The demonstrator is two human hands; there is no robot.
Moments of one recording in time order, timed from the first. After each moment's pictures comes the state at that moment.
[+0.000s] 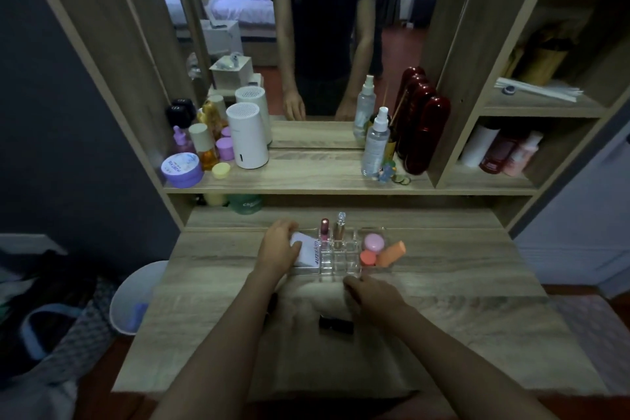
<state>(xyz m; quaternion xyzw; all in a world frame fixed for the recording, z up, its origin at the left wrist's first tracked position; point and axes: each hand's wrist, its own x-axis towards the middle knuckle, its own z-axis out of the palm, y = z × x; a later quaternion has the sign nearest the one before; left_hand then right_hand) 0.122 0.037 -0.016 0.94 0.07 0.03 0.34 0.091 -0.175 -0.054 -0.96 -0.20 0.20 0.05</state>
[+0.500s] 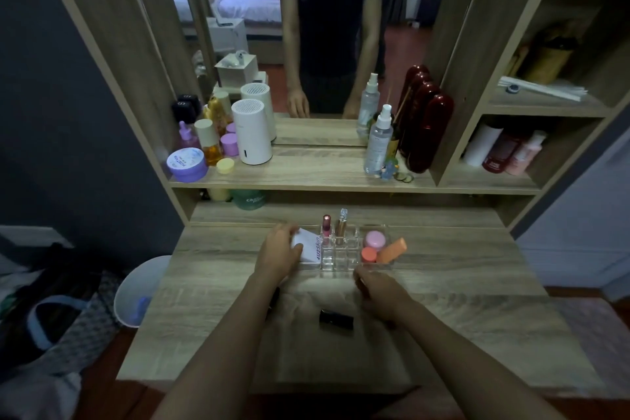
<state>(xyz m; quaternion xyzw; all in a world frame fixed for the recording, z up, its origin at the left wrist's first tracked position) 0.106 0.039 -0.021 0.93 0.08 0.02 0.35 0.089 -0.183 -0.043 -0.95 -0.18 0.21 0.15</state>
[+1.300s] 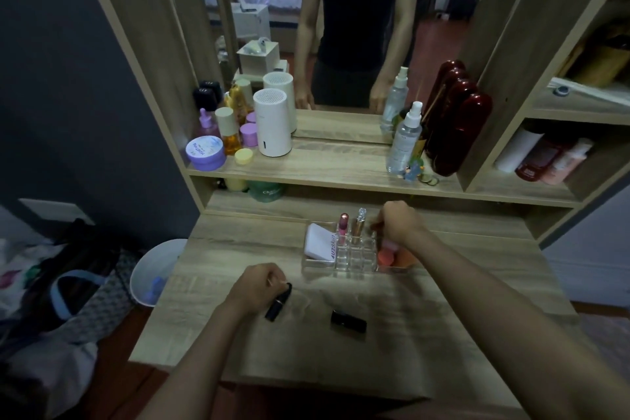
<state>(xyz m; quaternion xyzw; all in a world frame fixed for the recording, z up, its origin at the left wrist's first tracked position) 0.053 0.094 -0.053 0.92 0.10 -0.12 0.35 0.189 -0.158 0.025 -0.99 -0.09 0.12 0.05</state>
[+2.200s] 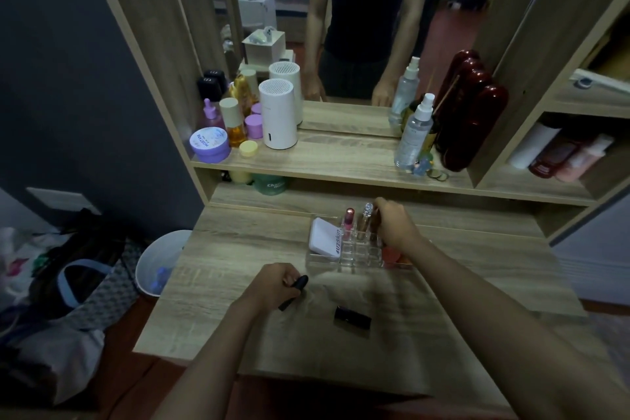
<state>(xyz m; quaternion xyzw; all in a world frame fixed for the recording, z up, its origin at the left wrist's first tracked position) 0.058 0.082 -0.067 0.91 0.11 -0.15 0.37 0.193 -0.142 -0.009 -0.97 -0.13 0.08 0.18</state>
